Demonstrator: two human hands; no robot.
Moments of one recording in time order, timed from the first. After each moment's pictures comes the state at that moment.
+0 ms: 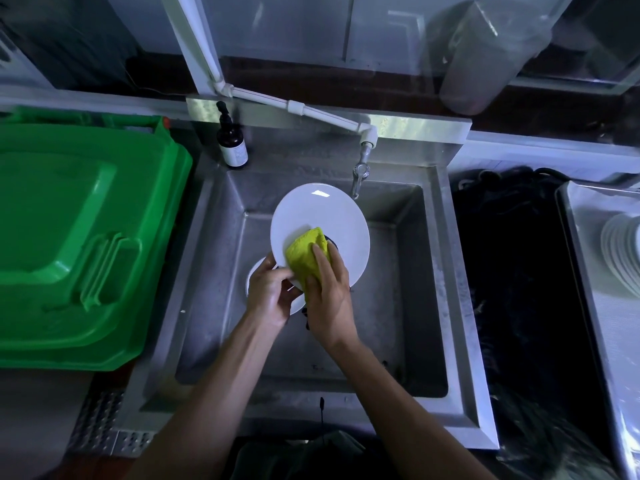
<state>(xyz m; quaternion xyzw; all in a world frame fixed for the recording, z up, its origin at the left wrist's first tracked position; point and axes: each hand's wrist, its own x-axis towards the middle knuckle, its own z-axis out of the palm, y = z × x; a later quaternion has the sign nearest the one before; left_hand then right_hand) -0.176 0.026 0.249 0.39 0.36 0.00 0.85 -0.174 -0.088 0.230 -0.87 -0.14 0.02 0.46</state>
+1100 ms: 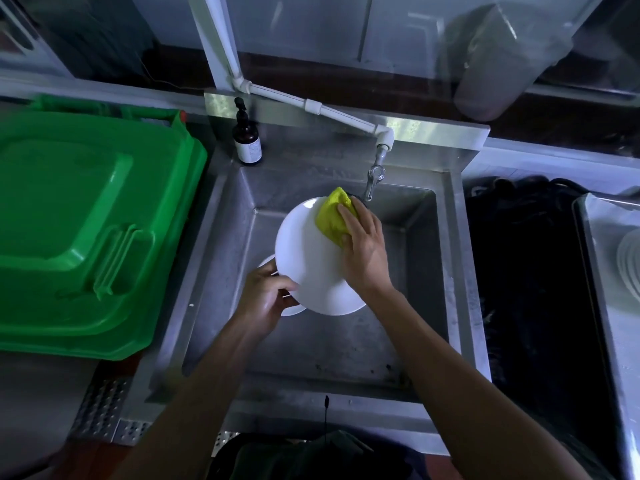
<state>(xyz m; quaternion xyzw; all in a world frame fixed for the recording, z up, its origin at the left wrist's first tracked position) -0.195 0.054 0.249 0.50 0.32 -0.06 0.80 -0.087 -0.103 0.248 -0.92 -0.21 -0.03 0.34</state>
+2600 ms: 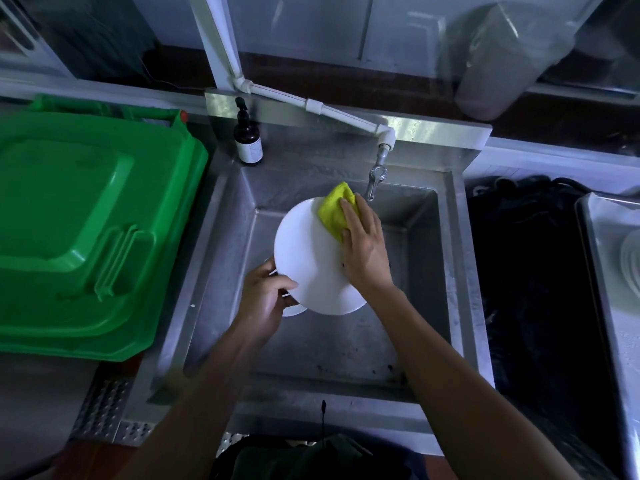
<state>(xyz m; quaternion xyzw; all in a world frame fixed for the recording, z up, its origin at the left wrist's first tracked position) -0.197 0.053 0.248 0.50 0.32 -0.03 0.80 -0.079 -0.100 0.238 -0.91 -0.23 -0.06 0.33</state>
